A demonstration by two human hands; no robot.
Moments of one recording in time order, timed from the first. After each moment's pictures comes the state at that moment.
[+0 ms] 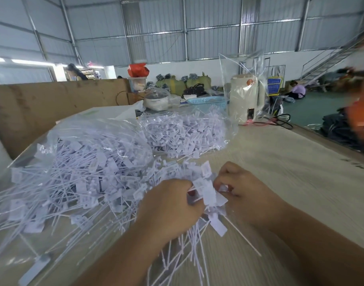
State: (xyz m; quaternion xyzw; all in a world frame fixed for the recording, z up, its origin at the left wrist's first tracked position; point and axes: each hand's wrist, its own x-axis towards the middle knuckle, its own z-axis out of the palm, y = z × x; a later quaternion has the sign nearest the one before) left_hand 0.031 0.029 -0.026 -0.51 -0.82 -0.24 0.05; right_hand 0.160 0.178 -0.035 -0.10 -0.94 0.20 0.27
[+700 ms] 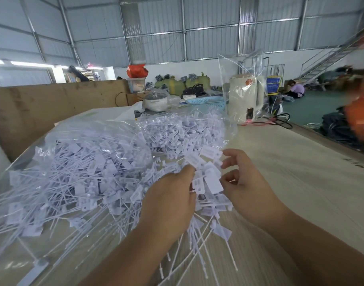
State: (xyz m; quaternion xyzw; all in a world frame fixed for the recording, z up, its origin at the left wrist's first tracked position) left_hand 0.040 0.030 -0.018 -0.53 -0.80 -0.24 0.16; right_hand 0.152 0.167 -0.034 -0.20 -0.77 0.47 0.39
